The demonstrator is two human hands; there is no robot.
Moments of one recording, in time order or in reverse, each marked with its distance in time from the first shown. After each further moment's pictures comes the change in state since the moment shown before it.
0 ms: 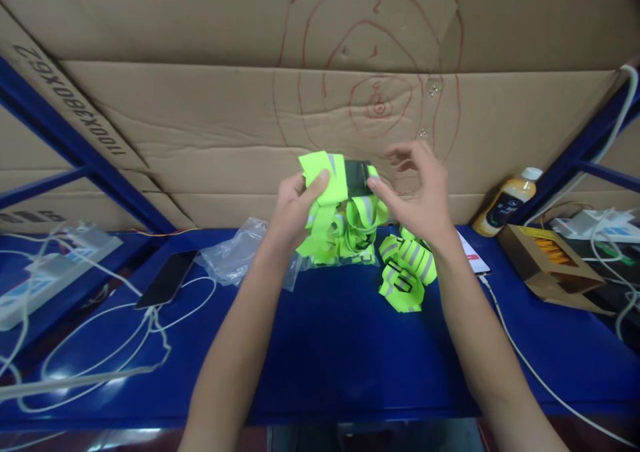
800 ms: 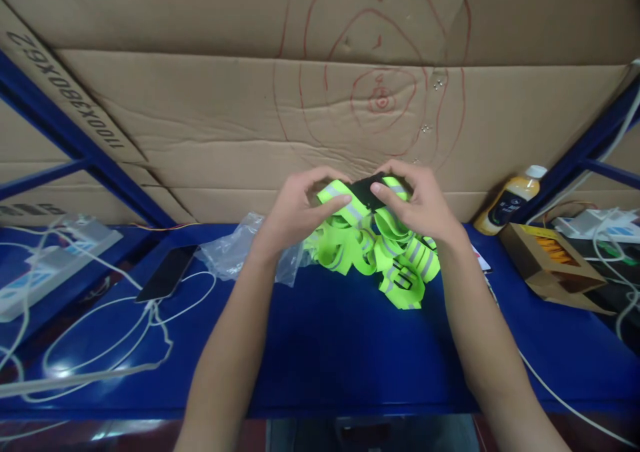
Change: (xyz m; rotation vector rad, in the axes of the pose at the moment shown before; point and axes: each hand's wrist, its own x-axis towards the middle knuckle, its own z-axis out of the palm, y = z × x) left_hand -0.006 0.020 -0.016 0.501 -0.292 0.311; right_hand 0.002 0.004 -0.006 0.120 -0.310 0.058
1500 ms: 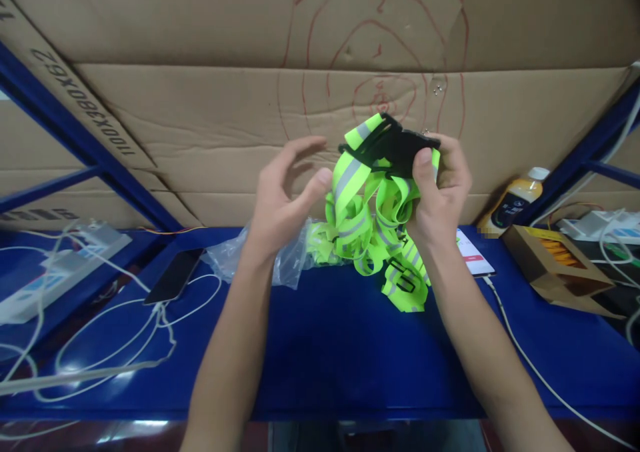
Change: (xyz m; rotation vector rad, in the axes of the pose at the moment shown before) left_hand -0.001 0.017 -0.006 0.145 0.308 0.134; right_hand 0.001 0.006 0.036 0.188 0.647 -0.074
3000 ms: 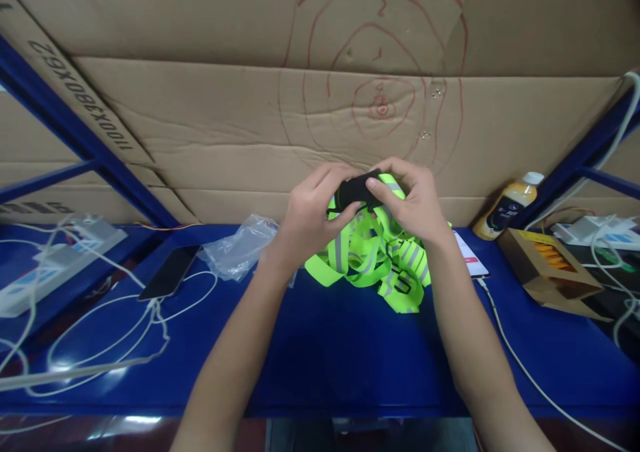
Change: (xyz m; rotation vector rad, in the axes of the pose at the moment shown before) left_hand -0.010 0.003 0.023 0.350 -0.167 0.325; right_hand 0.021 -0.014 -0.013 0.048 -0.505 0.159
